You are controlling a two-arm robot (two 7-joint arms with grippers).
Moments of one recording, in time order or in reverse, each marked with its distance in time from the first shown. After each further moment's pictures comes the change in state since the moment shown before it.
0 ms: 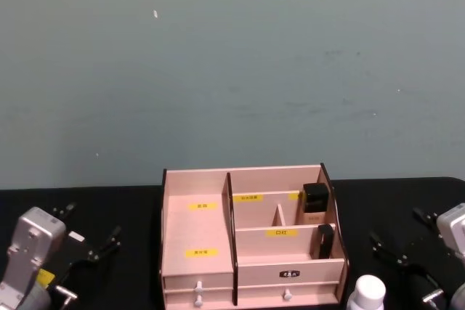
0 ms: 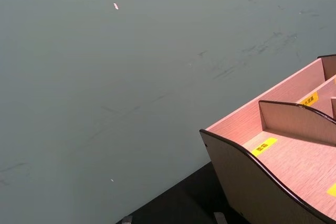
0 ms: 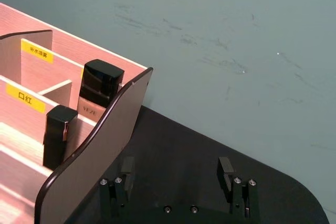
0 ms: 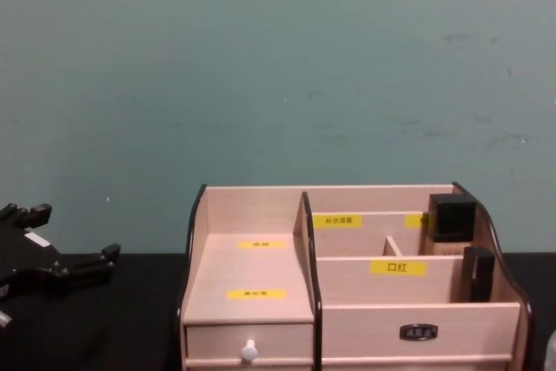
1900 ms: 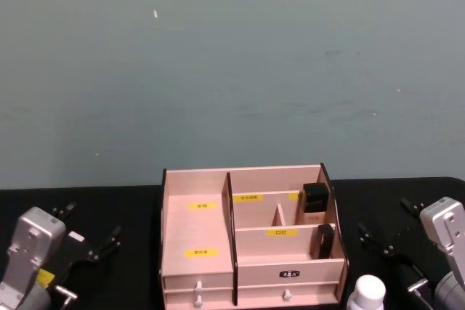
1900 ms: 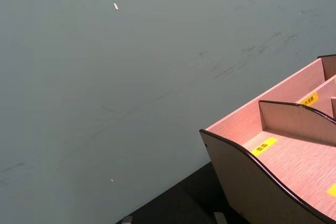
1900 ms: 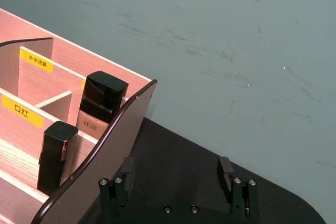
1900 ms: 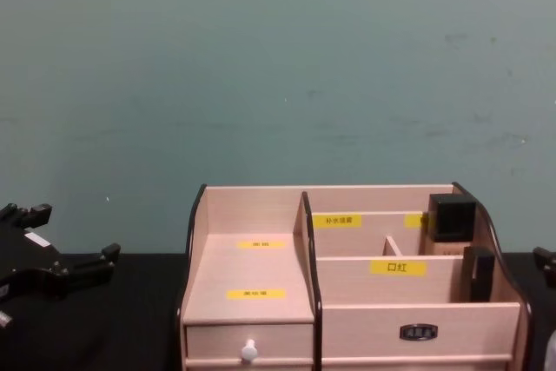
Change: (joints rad) left arm 0.000 0.000 0.000 0.000 0.000 0.000 0.000; right arm 0.086 -0.006 -0.089 0.069 -0.004 -0.046 -0.041
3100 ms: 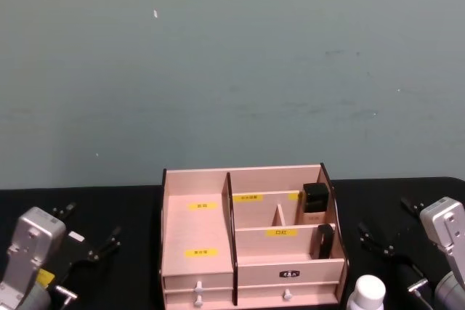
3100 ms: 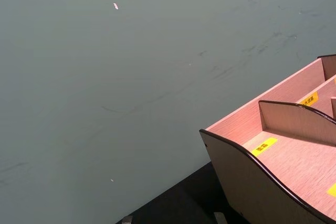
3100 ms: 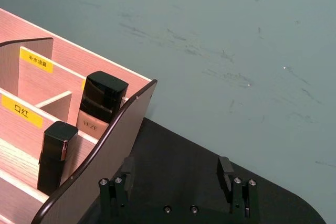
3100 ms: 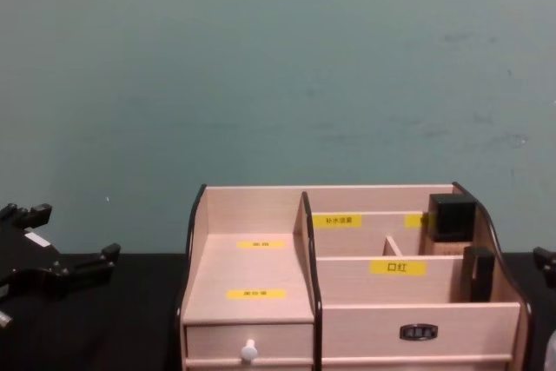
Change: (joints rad) left arm 0.000 0.000 0.000 0.000 0.000 0.000 0.000; right arm 0.000 0.000 0.000 0.000 0.000 0.000 0.000
